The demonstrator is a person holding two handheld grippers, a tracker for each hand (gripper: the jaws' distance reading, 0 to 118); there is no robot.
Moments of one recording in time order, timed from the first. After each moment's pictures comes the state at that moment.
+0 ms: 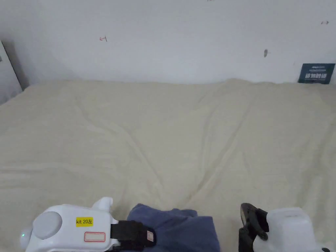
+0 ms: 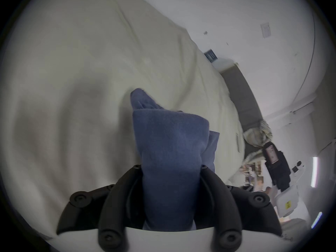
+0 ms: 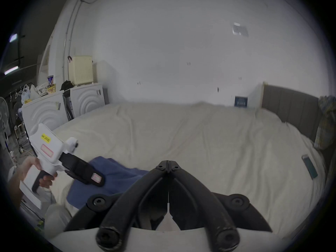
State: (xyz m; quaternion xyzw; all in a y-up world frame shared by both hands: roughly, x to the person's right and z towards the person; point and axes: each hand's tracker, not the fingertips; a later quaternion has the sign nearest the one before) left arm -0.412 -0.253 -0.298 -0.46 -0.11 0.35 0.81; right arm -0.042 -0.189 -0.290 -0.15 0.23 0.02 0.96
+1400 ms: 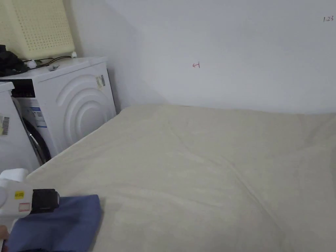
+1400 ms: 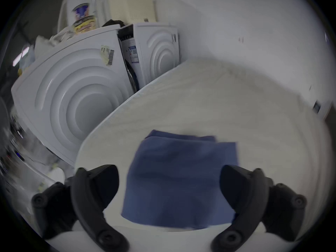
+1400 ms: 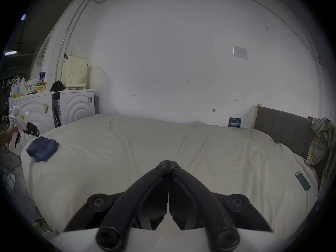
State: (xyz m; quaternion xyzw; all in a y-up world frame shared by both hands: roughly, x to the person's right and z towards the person) left arm -0.765 -0.168 -0.178 -0.33 0.36 0.15 0.86; right arm -0.146 -0.156 -0.299 -0.10 0.18 0.05 0.98
